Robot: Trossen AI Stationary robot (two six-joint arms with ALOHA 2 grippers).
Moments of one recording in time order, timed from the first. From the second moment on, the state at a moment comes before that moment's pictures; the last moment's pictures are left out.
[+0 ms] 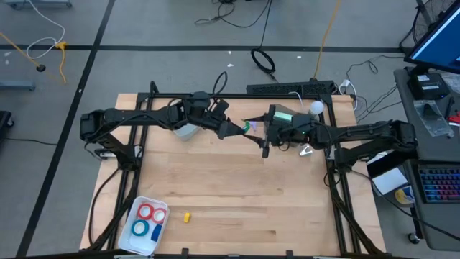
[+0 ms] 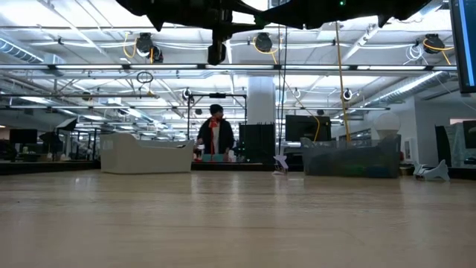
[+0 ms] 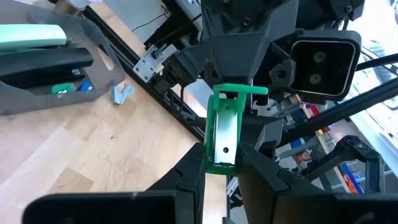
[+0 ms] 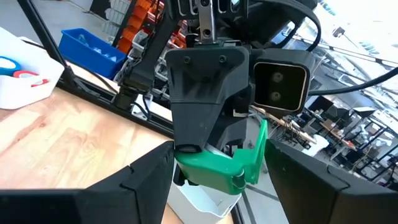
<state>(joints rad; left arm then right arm) 0.25 1.54 1.15 0.15 0.46 -0.79 -0.11 1.23 0.76 0.47 0.07 -0.56</state>
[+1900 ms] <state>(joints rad) 0.25 1.54 1.15 0.08 0.66 -0.87 -0.10 1.33 0.90 0.28 -0.11 -0.64</state>
